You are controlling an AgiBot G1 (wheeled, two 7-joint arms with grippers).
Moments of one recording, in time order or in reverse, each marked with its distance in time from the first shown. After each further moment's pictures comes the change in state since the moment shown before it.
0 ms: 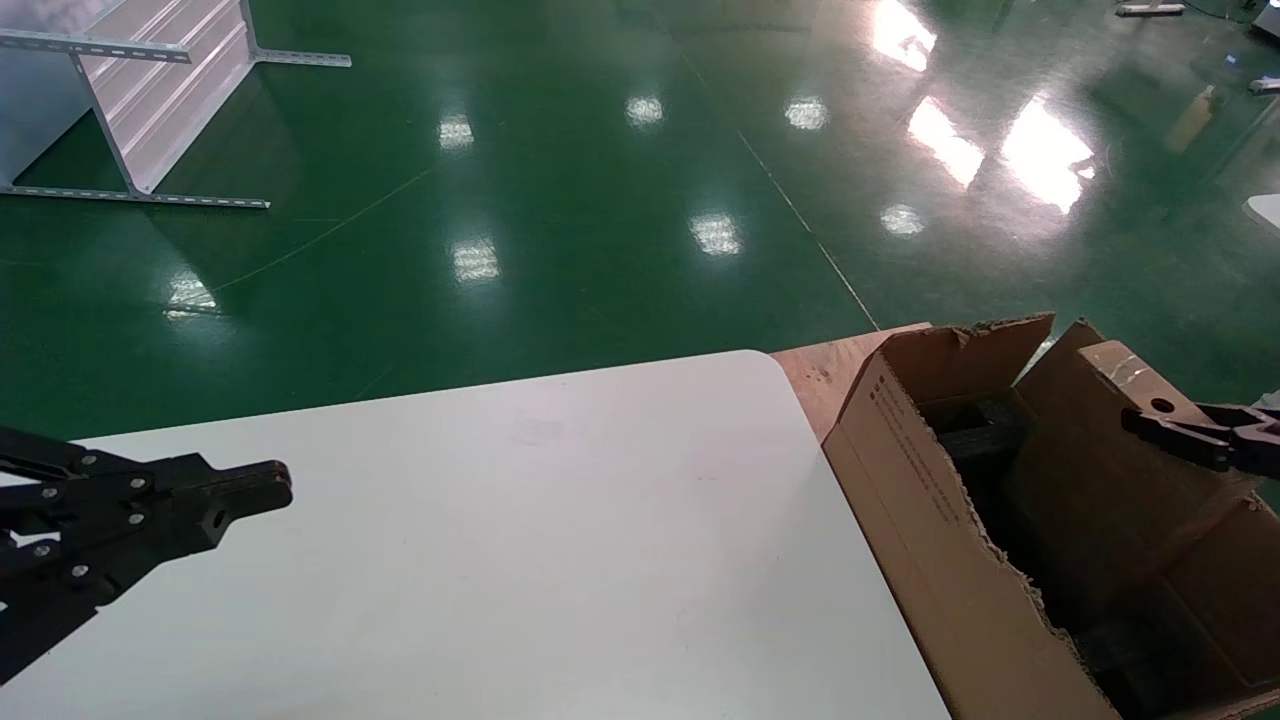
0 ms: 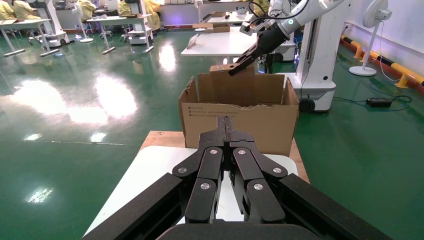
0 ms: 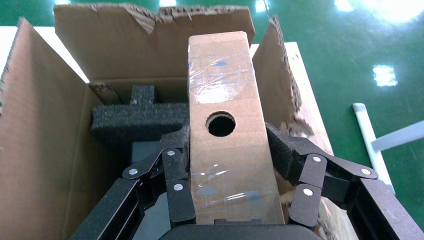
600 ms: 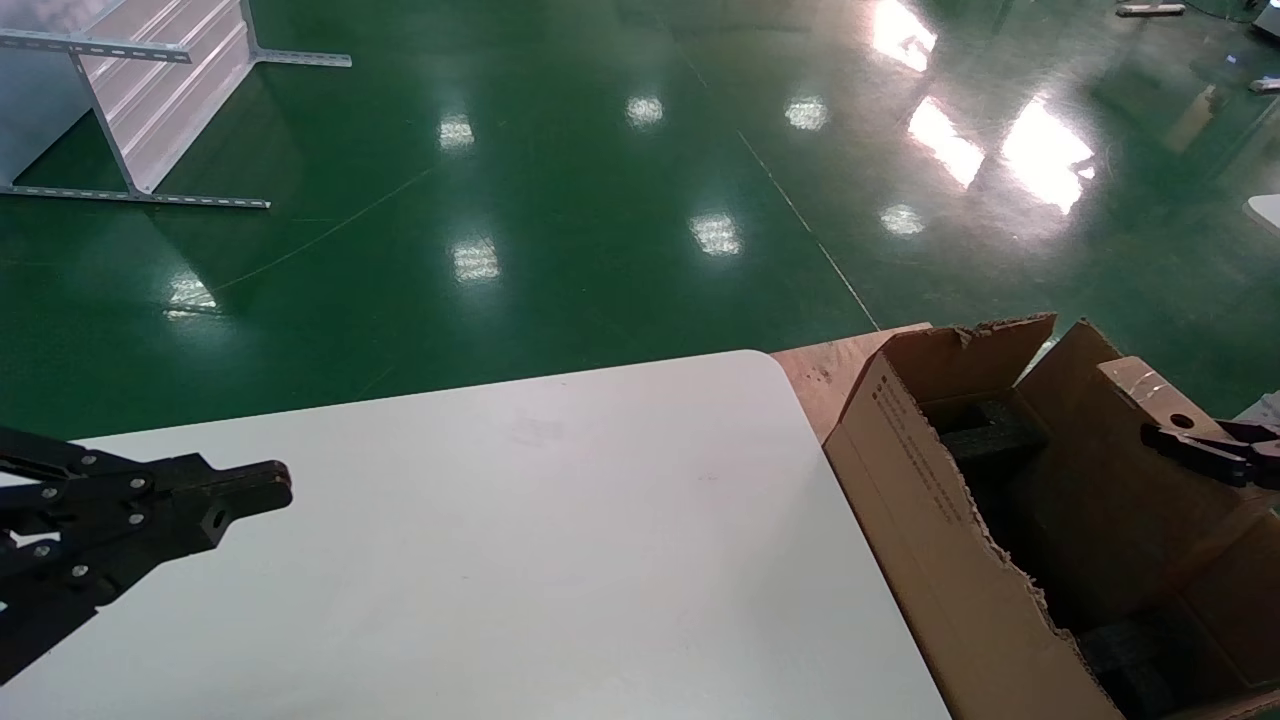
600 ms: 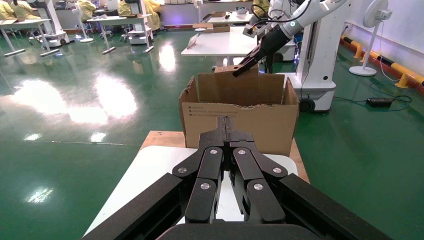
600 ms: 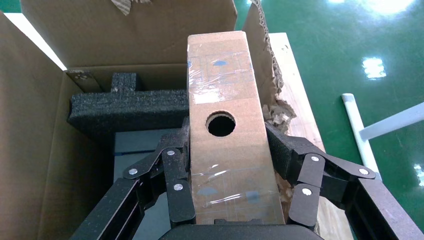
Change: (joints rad) left arm 0.000 0.000 0.001 0.000 -0.001 0.000 0.000; right arm -0.023 -0.014 -0.032 -0.055 0.049 -0.005 -0.044
